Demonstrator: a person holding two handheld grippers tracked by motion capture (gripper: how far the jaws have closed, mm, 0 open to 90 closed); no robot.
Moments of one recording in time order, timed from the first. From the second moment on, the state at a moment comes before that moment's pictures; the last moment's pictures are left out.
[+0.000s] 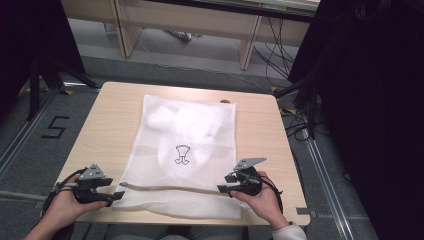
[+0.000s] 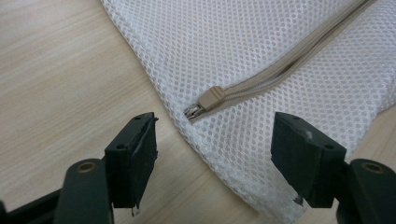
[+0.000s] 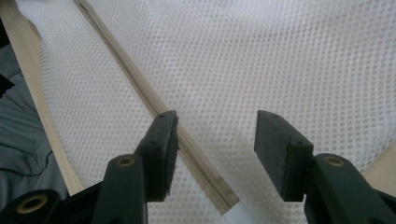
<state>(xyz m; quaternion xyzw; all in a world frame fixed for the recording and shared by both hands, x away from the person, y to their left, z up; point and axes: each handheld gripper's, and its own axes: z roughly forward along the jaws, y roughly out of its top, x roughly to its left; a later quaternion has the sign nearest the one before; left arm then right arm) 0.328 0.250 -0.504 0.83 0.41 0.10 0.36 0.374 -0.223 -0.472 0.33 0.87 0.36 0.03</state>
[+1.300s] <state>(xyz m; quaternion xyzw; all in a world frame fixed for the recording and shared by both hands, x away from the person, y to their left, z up) 0.328 0.250 -0.505 0.83 0.42 0.08 0.37 0.391 -0.101 -0.464 0.20 0.90 0.39 0.06</state>
